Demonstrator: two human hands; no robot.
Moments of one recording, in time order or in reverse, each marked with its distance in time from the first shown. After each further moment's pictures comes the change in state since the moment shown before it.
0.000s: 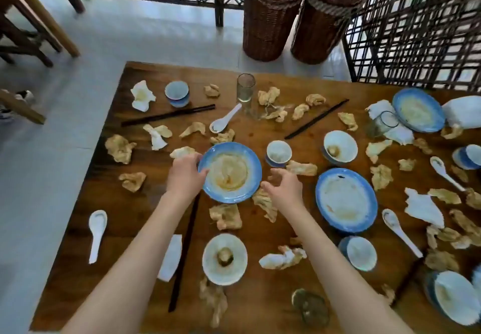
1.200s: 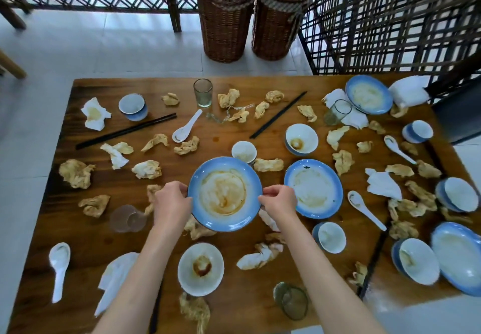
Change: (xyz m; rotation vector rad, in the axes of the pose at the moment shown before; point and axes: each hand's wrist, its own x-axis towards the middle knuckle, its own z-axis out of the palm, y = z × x) left_hand -0.035 0.036 0.015 -0.007 -0.107 -0.194; right_hand -0.013 0.038 -0.026 0.237 0.138 0.312
